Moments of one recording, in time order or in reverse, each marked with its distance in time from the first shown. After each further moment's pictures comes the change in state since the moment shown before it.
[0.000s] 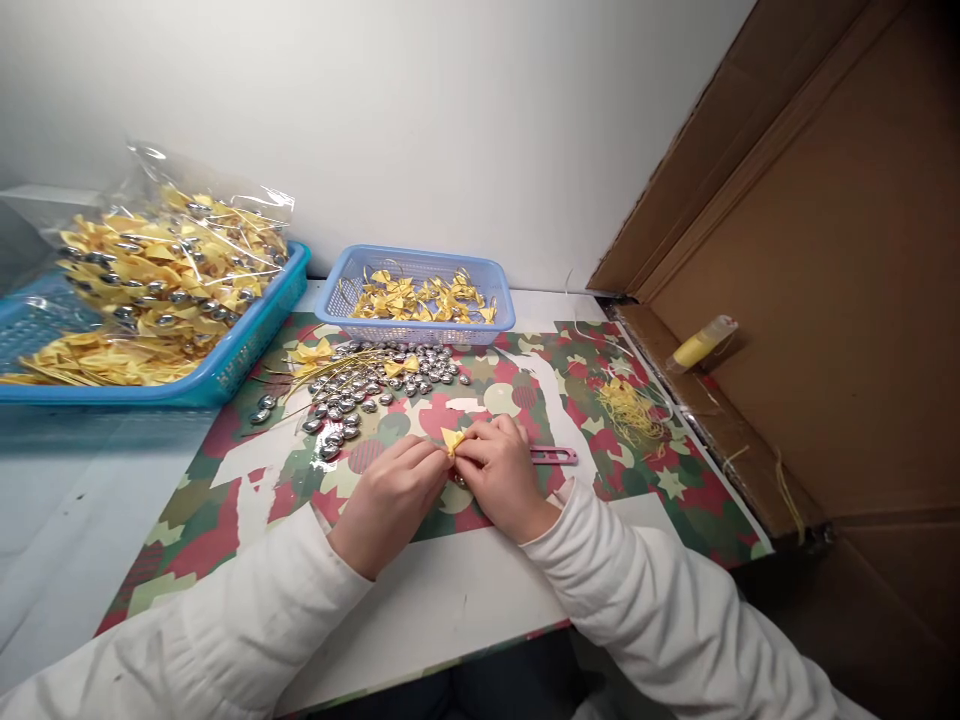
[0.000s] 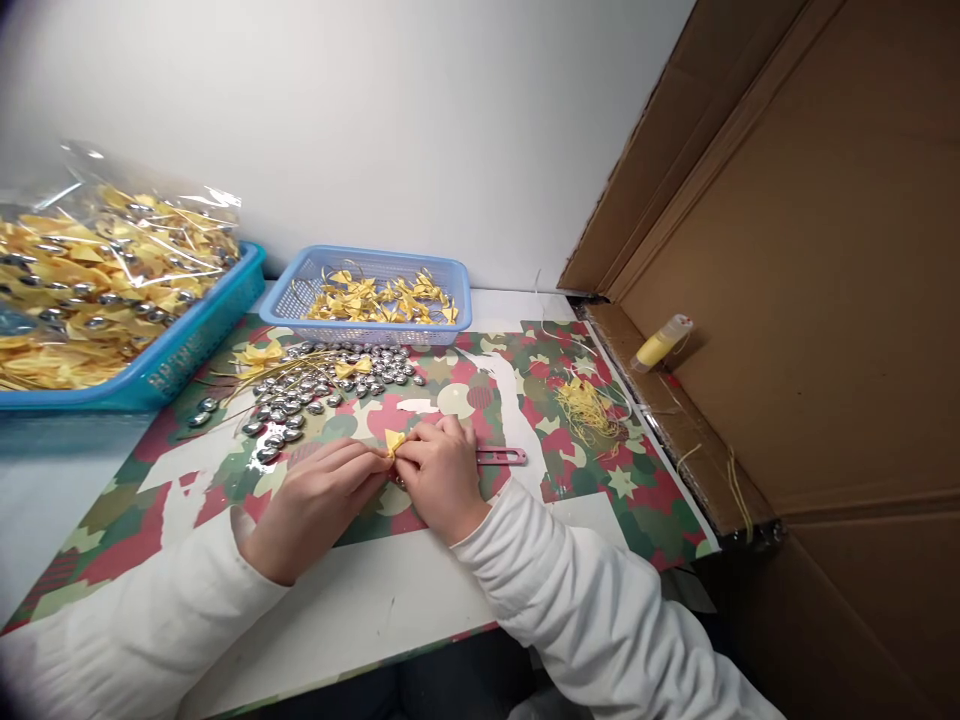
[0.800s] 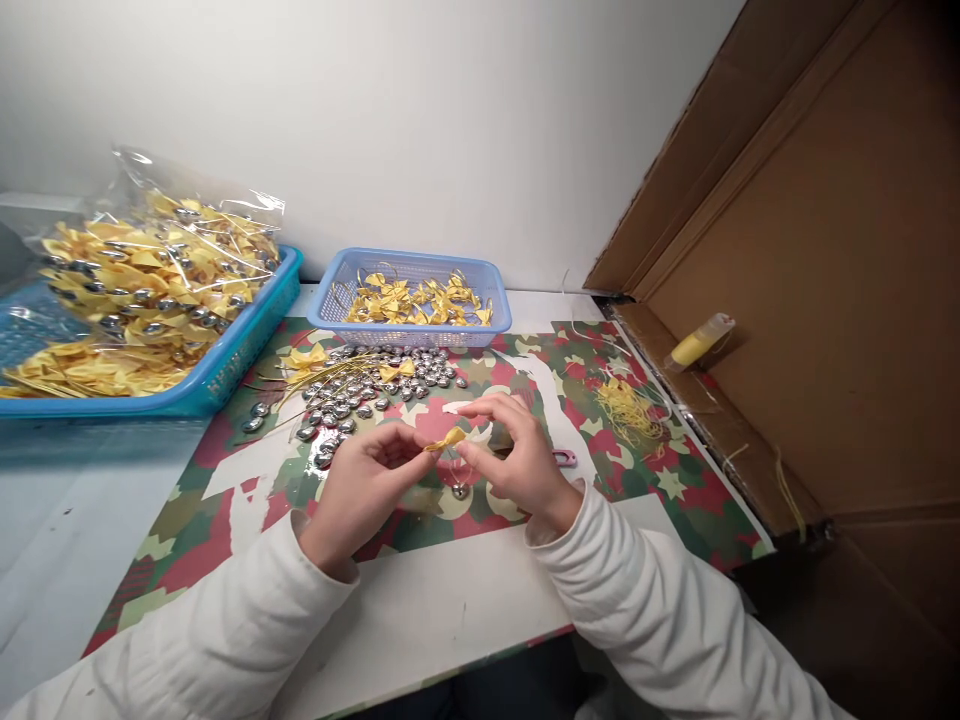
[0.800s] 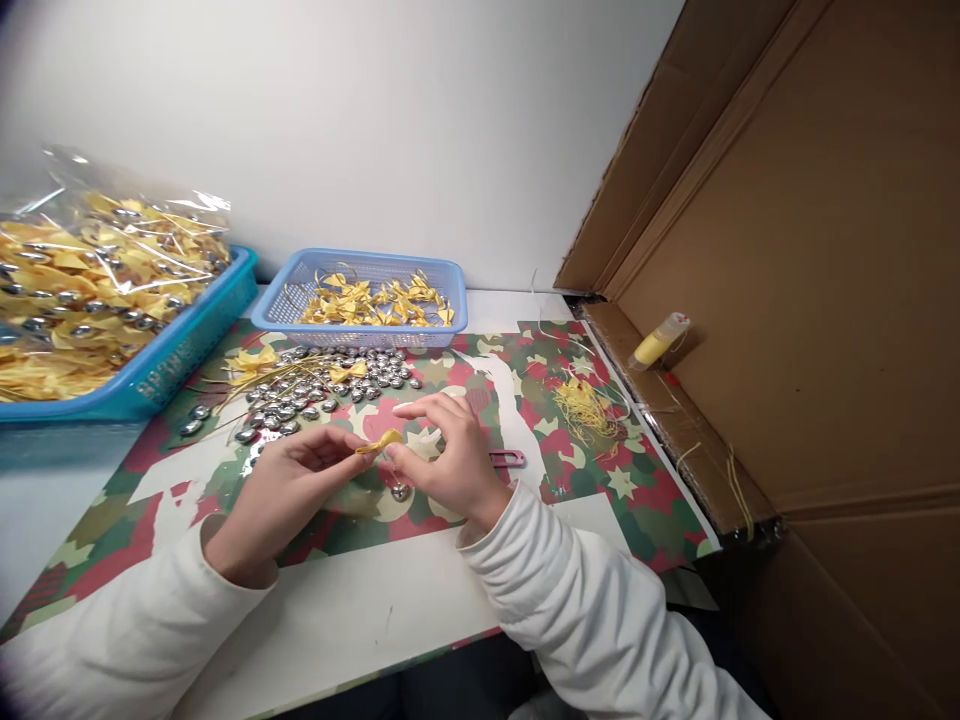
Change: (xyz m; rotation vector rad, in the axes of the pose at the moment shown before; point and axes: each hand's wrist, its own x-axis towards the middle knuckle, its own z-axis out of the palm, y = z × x) left_hand 0.015 -0.005 -0.015 -0.854 -0.014 -0.914; right_hand 0.014 0.000 -0.034 0.428 0.120 -0.123
